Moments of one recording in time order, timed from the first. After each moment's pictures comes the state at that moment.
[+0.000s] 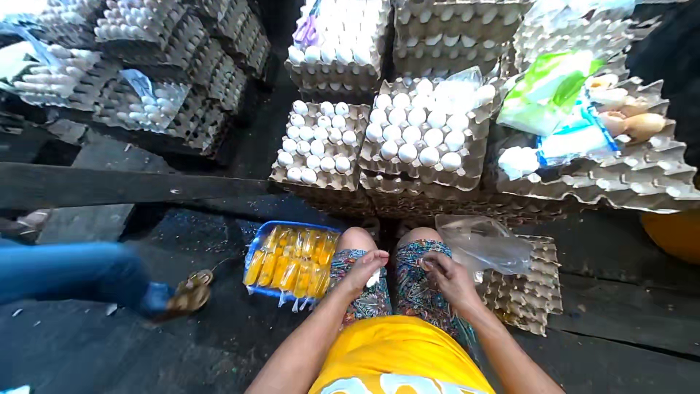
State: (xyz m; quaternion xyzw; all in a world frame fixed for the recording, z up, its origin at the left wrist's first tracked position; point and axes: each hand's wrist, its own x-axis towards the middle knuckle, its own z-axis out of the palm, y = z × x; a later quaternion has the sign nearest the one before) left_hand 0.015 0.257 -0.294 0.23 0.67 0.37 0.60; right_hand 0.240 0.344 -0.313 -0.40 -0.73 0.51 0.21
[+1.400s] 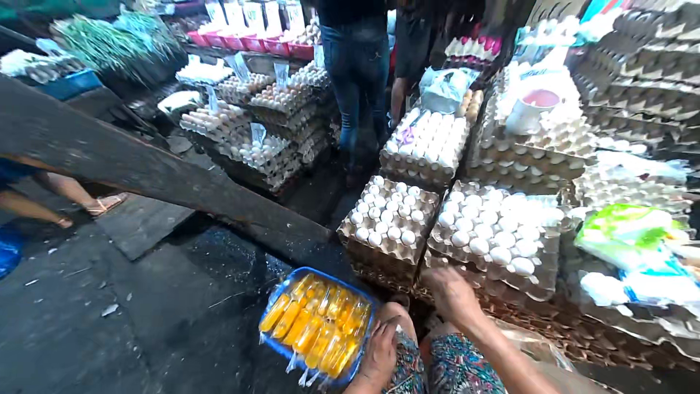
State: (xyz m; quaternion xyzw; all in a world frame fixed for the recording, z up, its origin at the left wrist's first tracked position) left_hand -0.023 0.204 -0.351 0.48 0.78 0.38 0.16; right_hand 0.067 0.405 -0.212 -0.25 -0.94 0.23 0.08
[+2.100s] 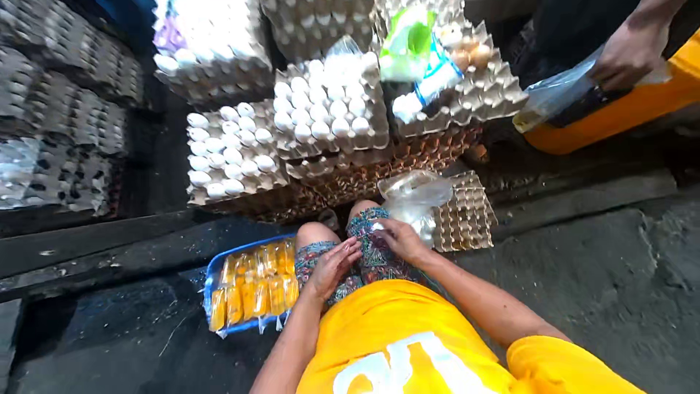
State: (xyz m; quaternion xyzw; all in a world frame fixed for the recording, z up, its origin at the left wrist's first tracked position) left_hand 0.042 0.223 -0.281 0.27 0.58 0.38 0.67; right_hand 0.255 0.311 -0.320 -0.43 -0.75 0.45 0.24
